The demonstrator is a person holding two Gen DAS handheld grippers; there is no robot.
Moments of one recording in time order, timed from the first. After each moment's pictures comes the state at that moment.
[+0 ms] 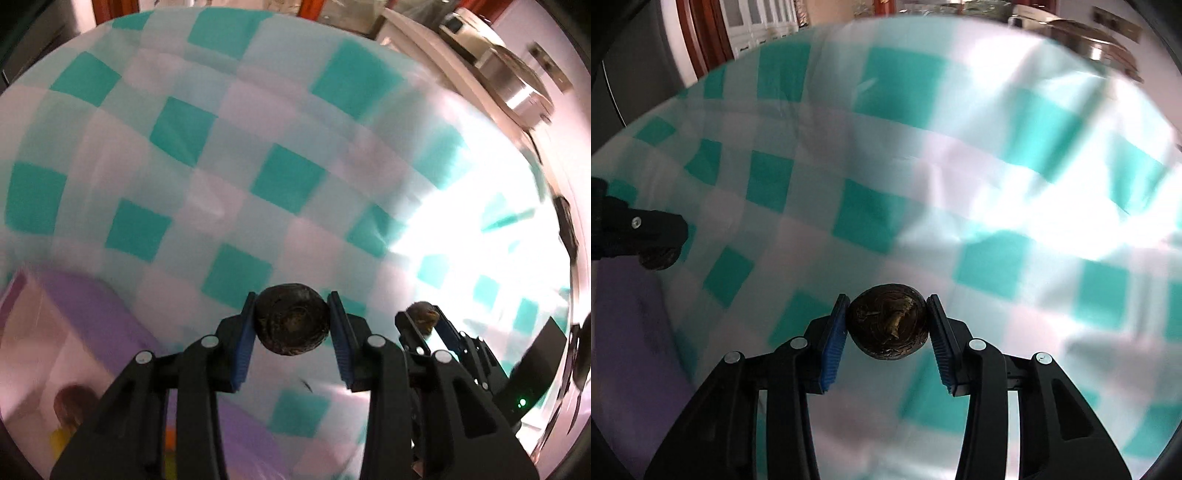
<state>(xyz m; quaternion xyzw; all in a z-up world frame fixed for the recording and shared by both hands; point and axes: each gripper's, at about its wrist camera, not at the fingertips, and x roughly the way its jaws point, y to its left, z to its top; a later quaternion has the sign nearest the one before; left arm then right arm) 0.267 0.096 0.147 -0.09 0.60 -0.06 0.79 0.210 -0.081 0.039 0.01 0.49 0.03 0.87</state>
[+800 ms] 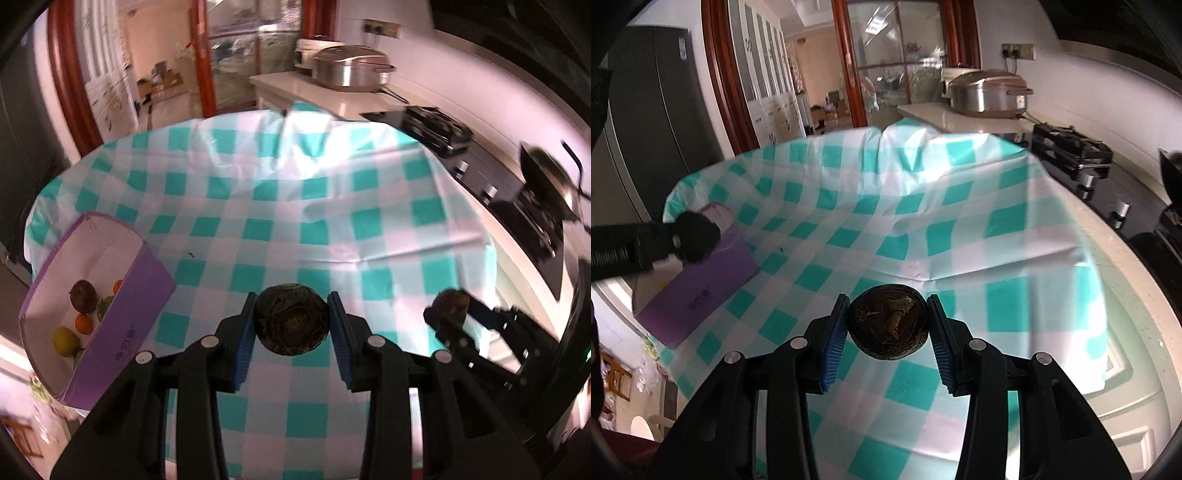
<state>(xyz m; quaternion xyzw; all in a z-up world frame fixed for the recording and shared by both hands) -0.116 -0.107 0.234 0.07 0.44 -0.14 0.88 -0.168 -0.258 0.172 0.06 0.36 0.03 0.93</state>
